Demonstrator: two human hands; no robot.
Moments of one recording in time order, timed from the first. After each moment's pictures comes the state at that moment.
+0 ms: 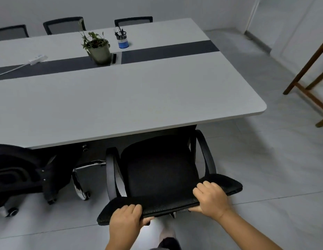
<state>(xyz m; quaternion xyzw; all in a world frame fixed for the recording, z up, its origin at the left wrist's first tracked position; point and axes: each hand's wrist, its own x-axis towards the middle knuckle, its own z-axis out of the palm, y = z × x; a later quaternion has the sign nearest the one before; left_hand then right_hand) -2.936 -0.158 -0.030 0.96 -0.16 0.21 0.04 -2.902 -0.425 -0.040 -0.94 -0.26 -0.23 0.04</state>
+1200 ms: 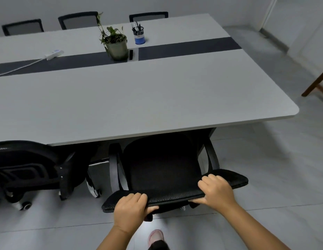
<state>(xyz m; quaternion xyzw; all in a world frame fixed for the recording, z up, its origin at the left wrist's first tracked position) -2.888 -0.086 -0.028 0.96 -0.18 0.23 0.01 -2.855 -0.351 -0.035 -0.94 -0.25 -0.23 0.05</state>
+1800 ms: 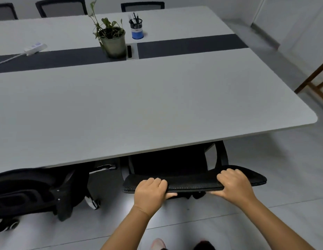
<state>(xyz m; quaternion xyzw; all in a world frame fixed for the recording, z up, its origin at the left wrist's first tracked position) -2.757 -0.051 -0.033 0.93 -0.24 0.28 0.05 -2.768 -0.317 -0.037 -0.95 -0.19 -0.25 0.04</state>
